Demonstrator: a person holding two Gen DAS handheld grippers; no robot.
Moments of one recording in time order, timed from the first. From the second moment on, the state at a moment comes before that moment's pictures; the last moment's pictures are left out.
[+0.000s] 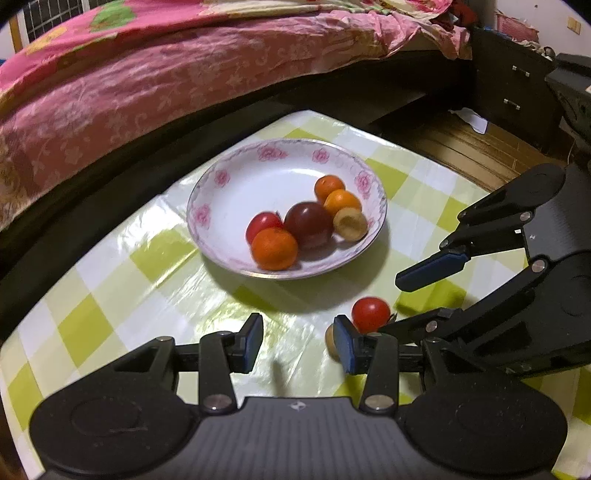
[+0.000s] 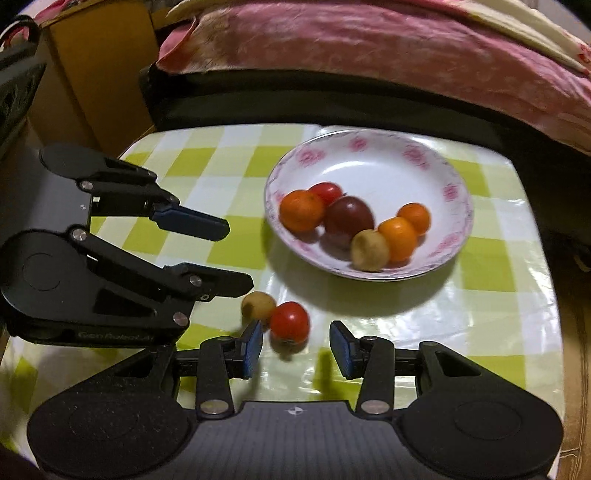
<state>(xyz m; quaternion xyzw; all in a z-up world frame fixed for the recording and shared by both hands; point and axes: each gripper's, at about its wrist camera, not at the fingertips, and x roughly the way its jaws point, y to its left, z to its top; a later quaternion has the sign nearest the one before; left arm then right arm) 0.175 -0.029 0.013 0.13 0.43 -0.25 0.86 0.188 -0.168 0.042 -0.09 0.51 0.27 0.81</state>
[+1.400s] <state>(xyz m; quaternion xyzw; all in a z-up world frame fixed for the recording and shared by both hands) 0.166 -0.061 -0.015 0.15 0.43 -0.26 0.85 0.200 -0.194 0.029 -0.09 0.55 0.21 0.80</state>
